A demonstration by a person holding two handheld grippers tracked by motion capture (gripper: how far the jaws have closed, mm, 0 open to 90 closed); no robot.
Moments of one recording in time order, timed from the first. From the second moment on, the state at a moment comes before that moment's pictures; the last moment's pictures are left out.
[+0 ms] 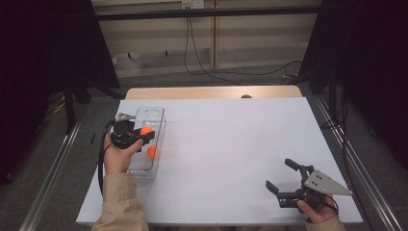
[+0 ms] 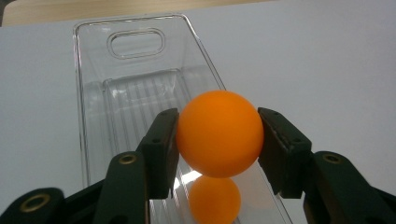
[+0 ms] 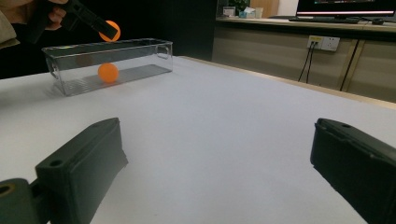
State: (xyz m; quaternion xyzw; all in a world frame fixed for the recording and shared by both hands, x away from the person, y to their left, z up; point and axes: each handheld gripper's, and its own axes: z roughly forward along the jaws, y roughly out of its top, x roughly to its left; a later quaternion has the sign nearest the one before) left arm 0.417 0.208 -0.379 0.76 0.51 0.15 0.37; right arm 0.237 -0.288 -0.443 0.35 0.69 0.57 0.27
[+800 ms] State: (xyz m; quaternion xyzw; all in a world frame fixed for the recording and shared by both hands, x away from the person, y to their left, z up) left arm 0.420 0.210 -0.386 0.76 0.51 0.15 0.36; right arm 0.237 -0.288 -0.443 0.35 0.69 0.57 0.27
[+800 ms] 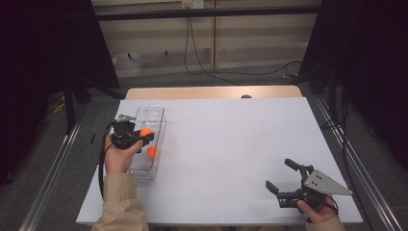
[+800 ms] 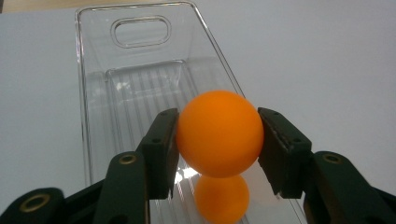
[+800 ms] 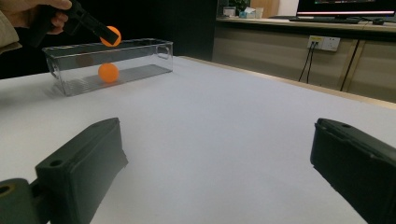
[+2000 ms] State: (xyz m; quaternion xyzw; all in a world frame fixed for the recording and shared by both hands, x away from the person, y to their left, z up) left arm 0.422 0.210 -0.395 0.76 0.53 0.15 0.34; right arm 0.237 -0.288 -0.443 0.35 0.69 0.57 0.27
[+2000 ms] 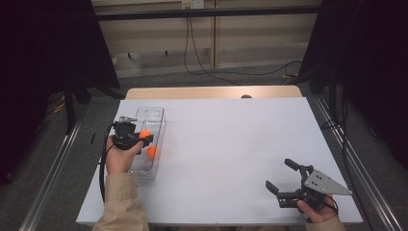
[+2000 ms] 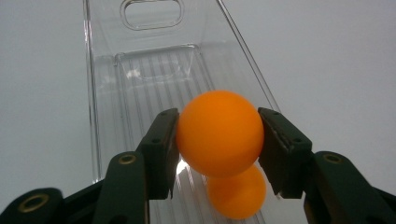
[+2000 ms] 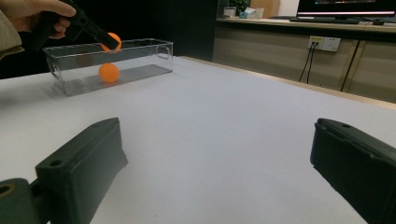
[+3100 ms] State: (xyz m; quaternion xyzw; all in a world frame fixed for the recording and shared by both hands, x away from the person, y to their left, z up) left arm 0.420 0.210 -0.392 0.75 0.53 0.16 0.35; right arm 0.237 -0.288 -0.443 0.35 0.69 0.58 0.27
